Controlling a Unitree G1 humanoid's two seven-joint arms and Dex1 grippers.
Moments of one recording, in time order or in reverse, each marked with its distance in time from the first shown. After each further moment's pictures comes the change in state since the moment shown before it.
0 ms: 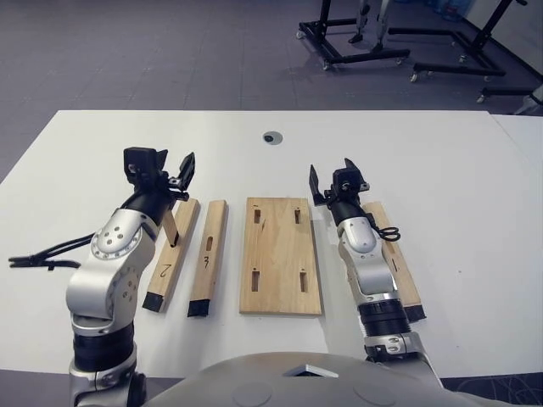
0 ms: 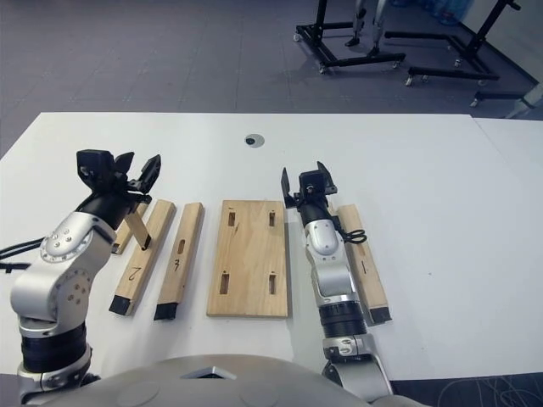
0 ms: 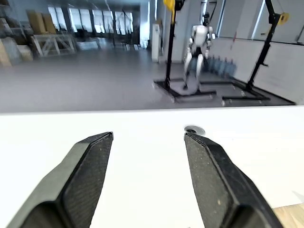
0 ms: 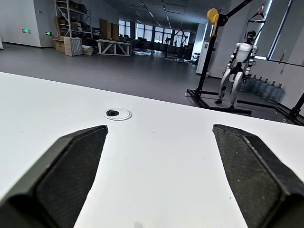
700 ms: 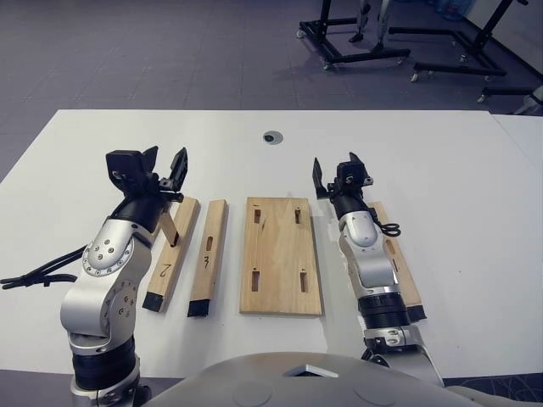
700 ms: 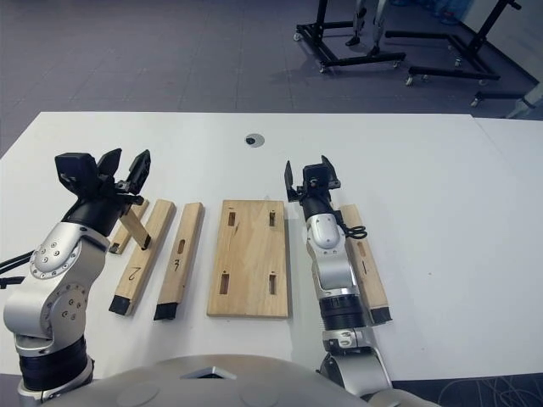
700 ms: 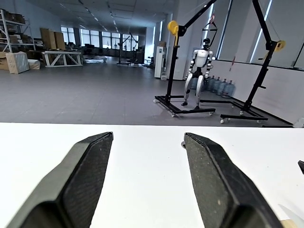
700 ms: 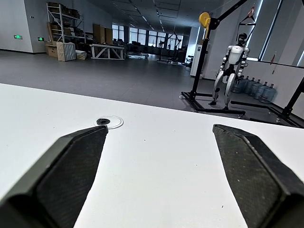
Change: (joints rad) left arm 0.003 -0.036 0.070 -0.175 -0.085 0.117 0.029; right arm -0.026 0.008 -0.025 0.009 0.012 -0.006 -0.033
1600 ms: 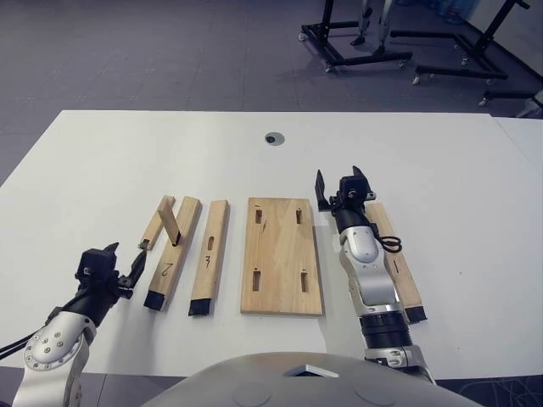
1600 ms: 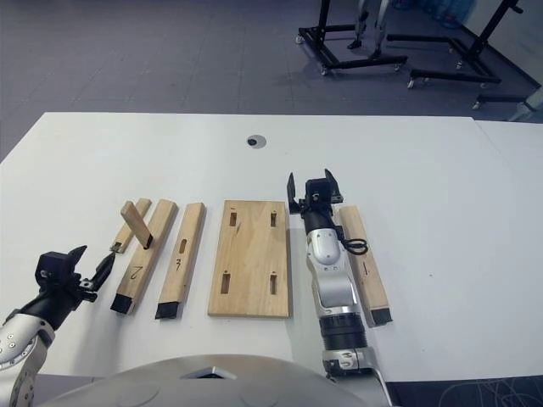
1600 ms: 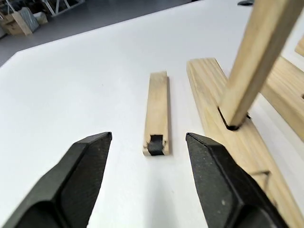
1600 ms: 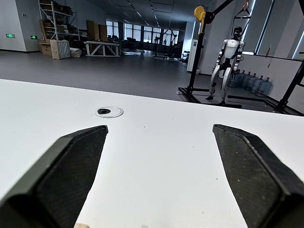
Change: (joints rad) left arm 0.601 0.157 0.143 0.219 0.183 -0.409 -0.357; right arm 0.131 0.015 0.030 -0.094 -0.011 0.007 -0.029
